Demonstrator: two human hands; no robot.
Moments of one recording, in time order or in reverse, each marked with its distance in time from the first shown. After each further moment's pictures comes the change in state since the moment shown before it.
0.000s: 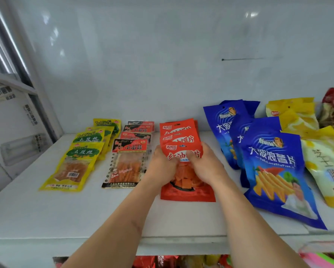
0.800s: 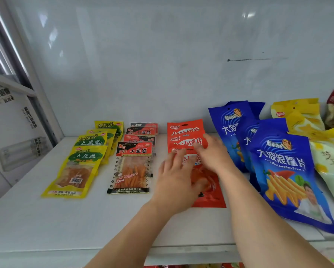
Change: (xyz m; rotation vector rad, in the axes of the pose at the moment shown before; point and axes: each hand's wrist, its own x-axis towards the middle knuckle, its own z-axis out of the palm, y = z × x) left_hand -0.028 -0.014 0.003 0.738 -0.068 0.494; right_hand 0.041 -0.011 -0.006 -0.214 0.078 -0.014
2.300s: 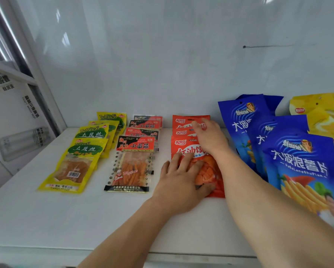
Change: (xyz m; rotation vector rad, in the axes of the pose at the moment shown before) left_hand 0.016 -0.012 0.025 0.119 -0.134 -0.020; right_hand 0.048 -0.018 0.015 0.089 -0.017 -0.032
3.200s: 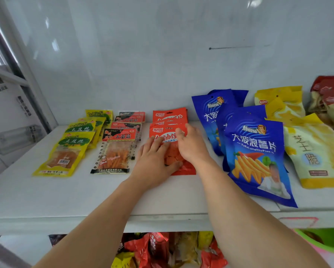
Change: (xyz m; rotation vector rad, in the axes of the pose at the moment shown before) left_hand -0.010 0.007 -0.008 -0.050 0.155 -0.091; right_hand -0.089 0.004 -0.026 0.146 0.006 -0.025
